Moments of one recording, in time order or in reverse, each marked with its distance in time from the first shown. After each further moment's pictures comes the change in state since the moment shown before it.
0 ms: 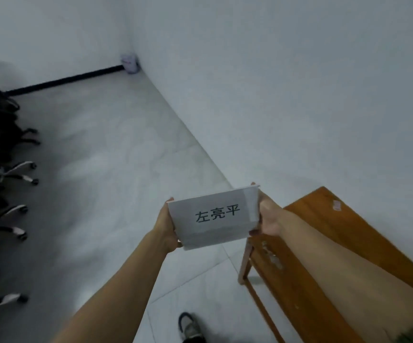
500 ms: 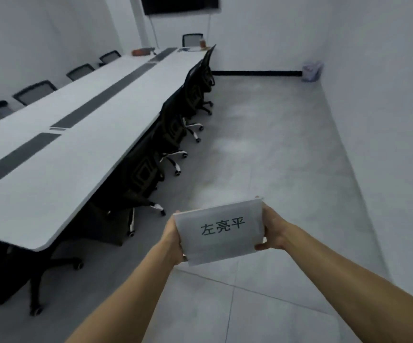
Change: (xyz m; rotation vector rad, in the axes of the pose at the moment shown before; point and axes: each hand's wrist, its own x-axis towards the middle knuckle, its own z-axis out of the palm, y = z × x) left_hand -0.176 -0.084 -0.400 -0.495 0.565 0.071; right_hand 0.002 0.115 0.435 -0.630 -0.438 0.057
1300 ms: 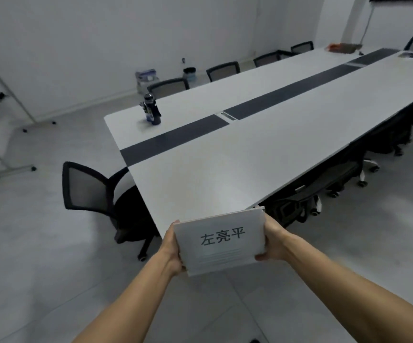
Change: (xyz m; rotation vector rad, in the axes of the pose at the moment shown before) left_hand 0.127 0.160 -0.419 -0.613 0.388 0.067; right_hand 0.248 -0.180 0.505 -0.539 -0.488 0.085
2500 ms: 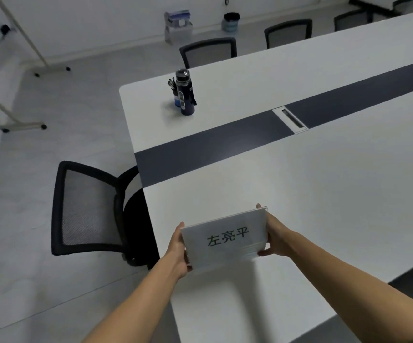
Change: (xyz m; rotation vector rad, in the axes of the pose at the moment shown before) left_hand 0.313 0.263 -0.069 -0.247 0.217 -0.174; right_hand 0.356 -0.283 0.124 -0.219 -0.094 0.184
